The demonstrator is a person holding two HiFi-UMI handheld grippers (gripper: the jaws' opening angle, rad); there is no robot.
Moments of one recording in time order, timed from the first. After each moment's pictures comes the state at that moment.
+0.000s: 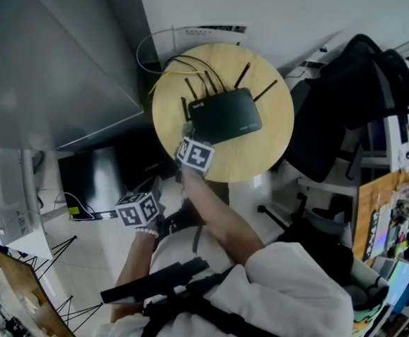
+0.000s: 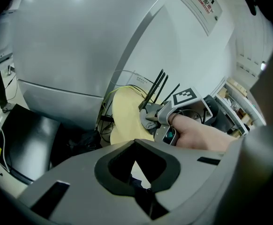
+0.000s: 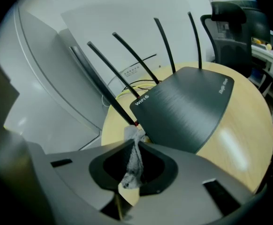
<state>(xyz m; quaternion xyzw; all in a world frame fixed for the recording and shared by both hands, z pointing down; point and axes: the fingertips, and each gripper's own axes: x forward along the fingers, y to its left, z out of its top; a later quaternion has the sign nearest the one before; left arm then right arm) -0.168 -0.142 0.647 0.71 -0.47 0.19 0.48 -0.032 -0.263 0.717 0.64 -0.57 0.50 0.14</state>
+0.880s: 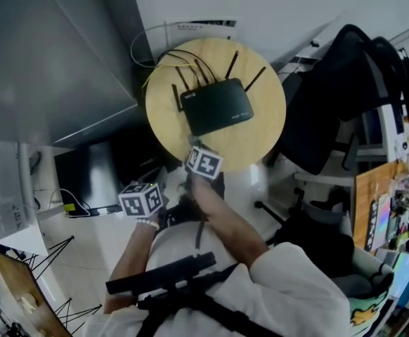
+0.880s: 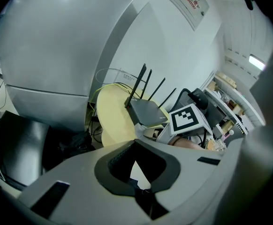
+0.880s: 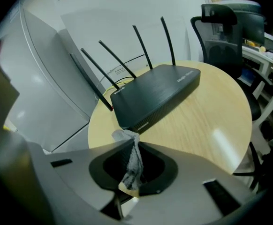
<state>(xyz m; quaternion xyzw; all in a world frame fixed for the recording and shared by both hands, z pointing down) -0.125 -0.121 0.638 0.76 -0.43 0.20 0.46 0.014 -0.181 0.735 0.65 -0.56 0.49 0.16</state>
